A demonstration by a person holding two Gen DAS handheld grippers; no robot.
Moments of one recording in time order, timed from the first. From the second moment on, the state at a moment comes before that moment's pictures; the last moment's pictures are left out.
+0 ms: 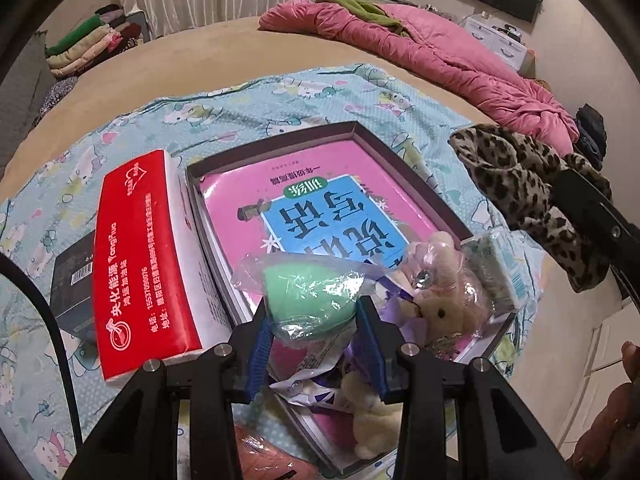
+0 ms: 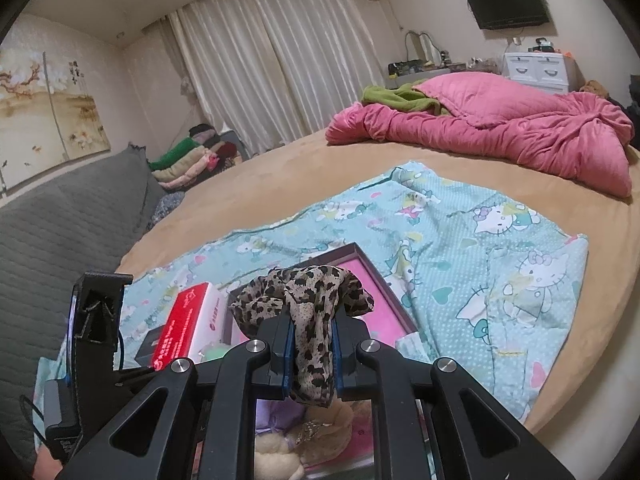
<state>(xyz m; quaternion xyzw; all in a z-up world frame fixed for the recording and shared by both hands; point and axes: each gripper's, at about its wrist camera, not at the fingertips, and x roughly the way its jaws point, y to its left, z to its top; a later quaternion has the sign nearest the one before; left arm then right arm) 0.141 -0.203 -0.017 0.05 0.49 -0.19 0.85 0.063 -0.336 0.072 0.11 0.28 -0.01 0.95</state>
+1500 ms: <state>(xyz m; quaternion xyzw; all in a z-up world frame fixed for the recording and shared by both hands) 0.152 -0.202 -0.038 0.05 0.51 -0.21 0.83 0.098 -0.328 0.003 0.07 0.37 -0.03 0.93</state>
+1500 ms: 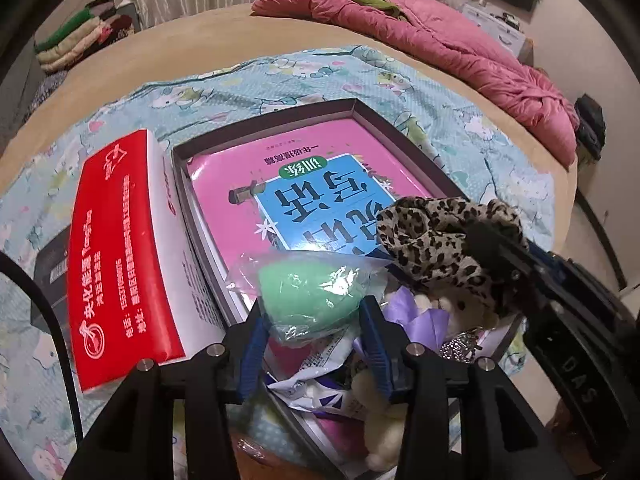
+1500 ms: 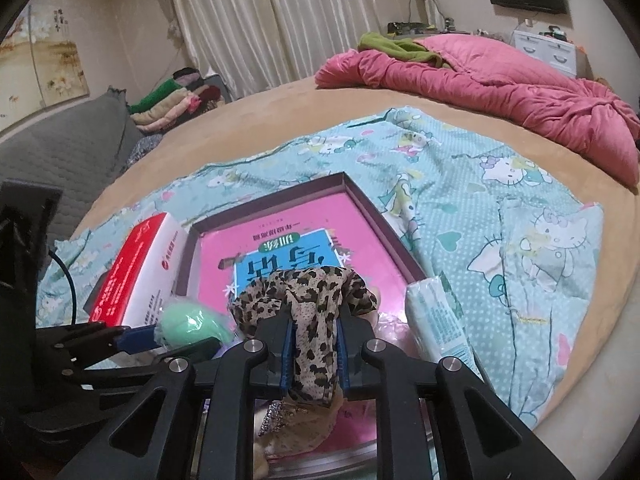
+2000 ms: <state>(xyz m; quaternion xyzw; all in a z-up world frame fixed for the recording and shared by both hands) 0.150 -0.197 -0.034 0.04 0.51 -0.21 0.83 0.103 -0.318 -0.003 0.06 0.38 -0.02 0.92</state>
